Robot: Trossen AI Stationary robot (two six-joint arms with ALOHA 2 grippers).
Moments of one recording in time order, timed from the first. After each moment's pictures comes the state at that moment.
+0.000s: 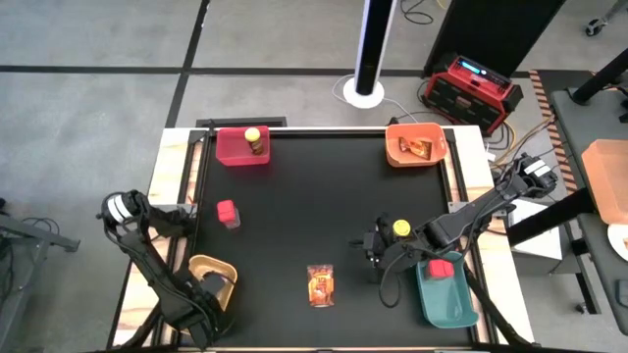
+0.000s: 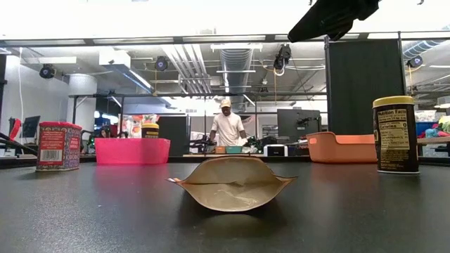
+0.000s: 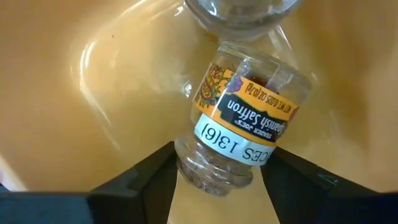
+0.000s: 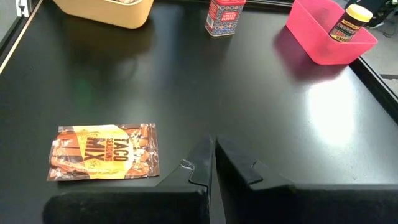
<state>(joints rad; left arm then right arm) -1.06 1.73 1.06 -1.10 0.10 -1.80 0.49 1.42 0.93 -0.20 0.57 0.26</state>
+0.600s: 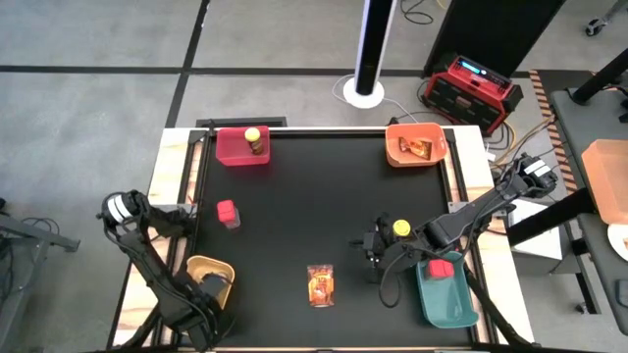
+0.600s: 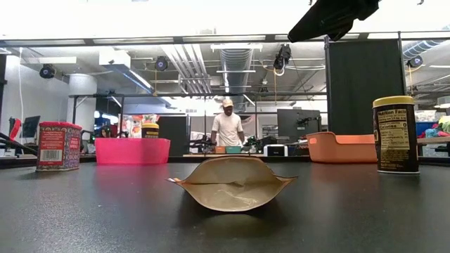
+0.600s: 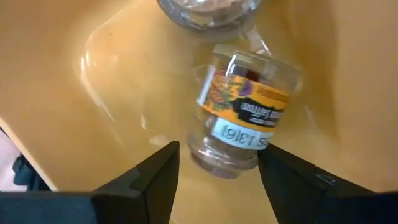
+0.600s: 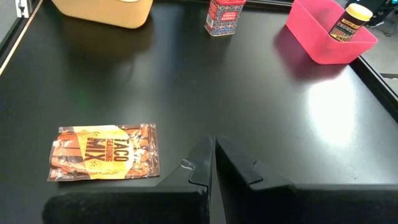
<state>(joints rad) -1.06 1.73 1.10 -1.10 0.09 -1.86 0.49 1.42 0.93 -0.21 0.57 0.27</state>
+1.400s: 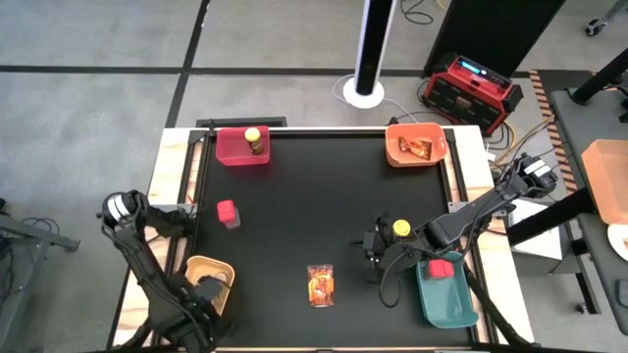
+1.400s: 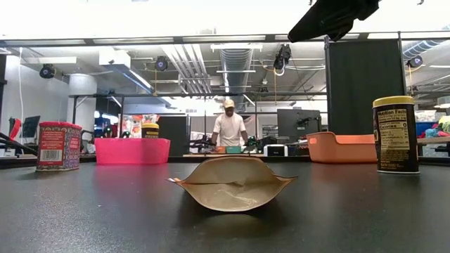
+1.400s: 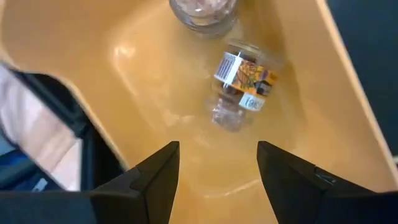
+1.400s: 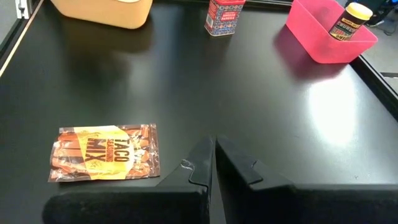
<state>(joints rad) -1.06 1.73 1.30 -1.32 0.09 -1.84 0.49 1.42 0.93 -0.21 0.57 0.27</state>
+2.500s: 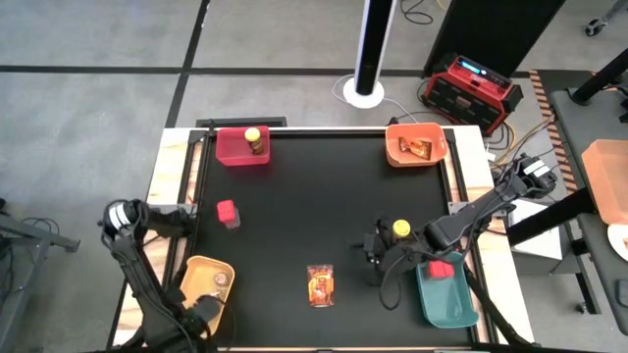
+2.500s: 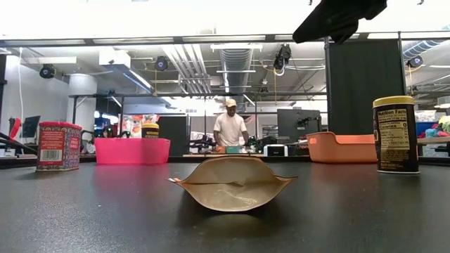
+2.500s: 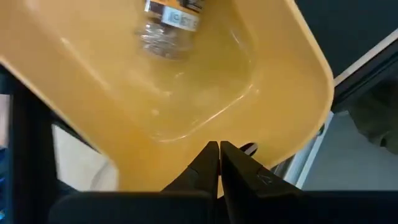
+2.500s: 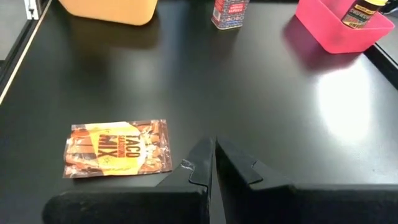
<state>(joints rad) -1.11 1.81 1.41 -1.23 0.20 -1.79 0.50 1.42 0.92 -0.20 0.54 0.33</state>
